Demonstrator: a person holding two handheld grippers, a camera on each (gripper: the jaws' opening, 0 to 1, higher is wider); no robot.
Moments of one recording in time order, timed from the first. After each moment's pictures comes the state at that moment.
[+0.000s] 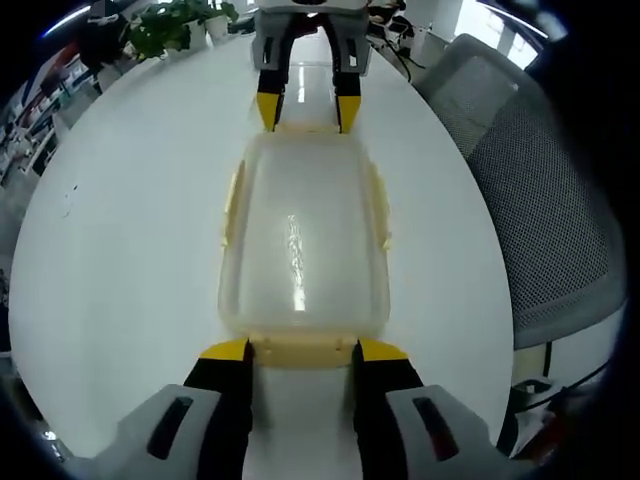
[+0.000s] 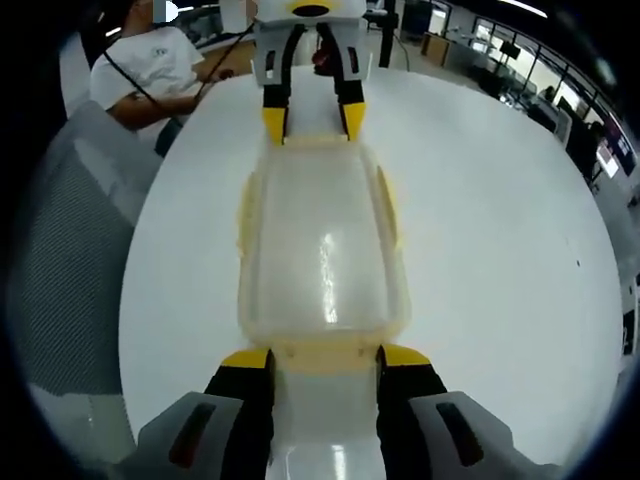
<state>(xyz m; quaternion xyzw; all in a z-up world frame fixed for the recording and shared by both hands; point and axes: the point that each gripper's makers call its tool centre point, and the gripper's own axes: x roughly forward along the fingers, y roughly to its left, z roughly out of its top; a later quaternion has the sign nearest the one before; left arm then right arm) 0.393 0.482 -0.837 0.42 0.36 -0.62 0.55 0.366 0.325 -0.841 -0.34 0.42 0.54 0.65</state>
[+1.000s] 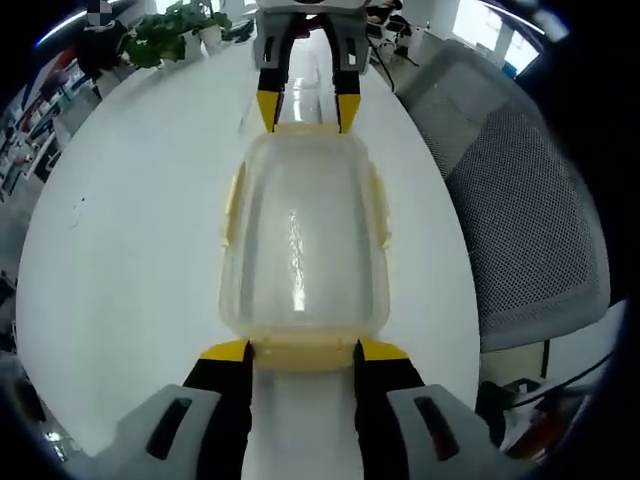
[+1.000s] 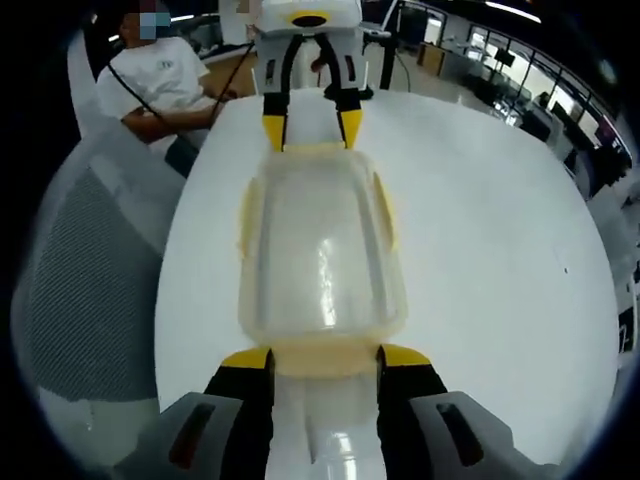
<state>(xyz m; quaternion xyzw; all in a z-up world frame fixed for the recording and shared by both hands) 0.365 0.488 -0.799 0.43 0.36 -0.62 0.55 0.338 0.330 -0.802 -0.33 0.40 0.54 0.67</state>
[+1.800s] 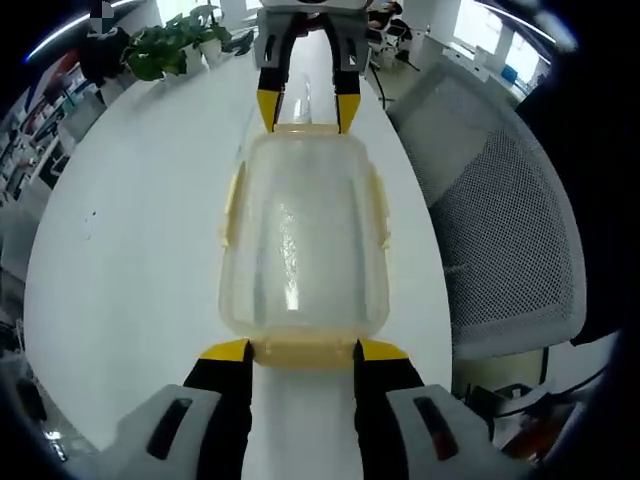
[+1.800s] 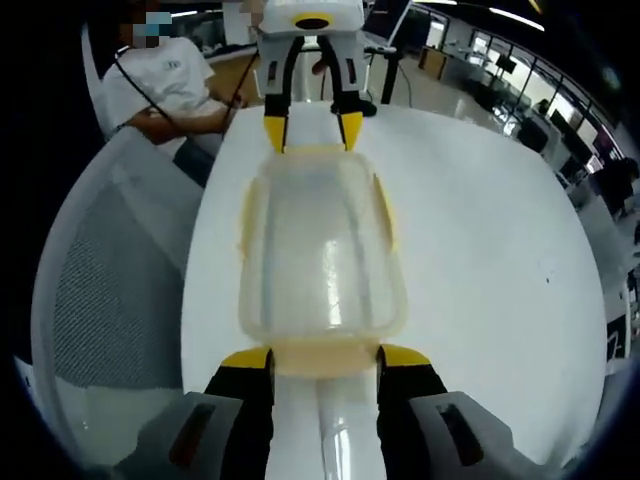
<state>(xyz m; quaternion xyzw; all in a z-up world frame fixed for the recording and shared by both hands) 0.351 0.492 -0.759 0.42 0.35 -0.62 0.56 0.326 0.334 -0.757 -0.34 0.39 0.54 0.67</state>
